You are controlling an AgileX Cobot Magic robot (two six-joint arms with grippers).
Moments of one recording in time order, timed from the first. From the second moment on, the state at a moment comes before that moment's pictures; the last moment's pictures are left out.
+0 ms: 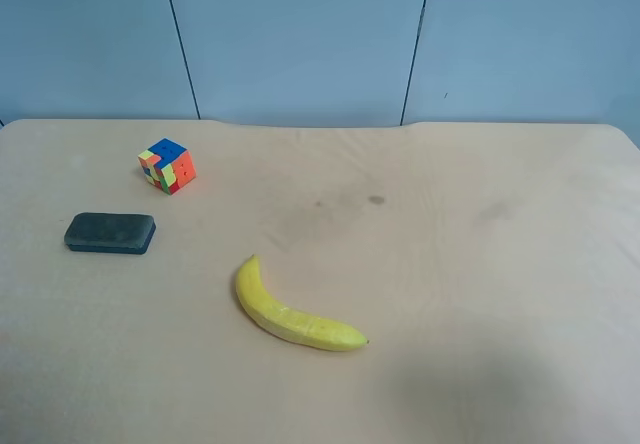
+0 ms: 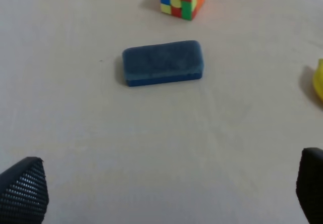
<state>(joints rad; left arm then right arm) 0.05 0.00 -0.51 -0.08 1.06 0.21 0.19 0.00 -0.51 -0.05 1.07 0.06</state>
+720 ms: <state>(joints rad) 0.07 0.00 -0.51 -0.08 1.06 0.20 0.07 0.00 -0.51 -0.05 1.07 0.06</state>
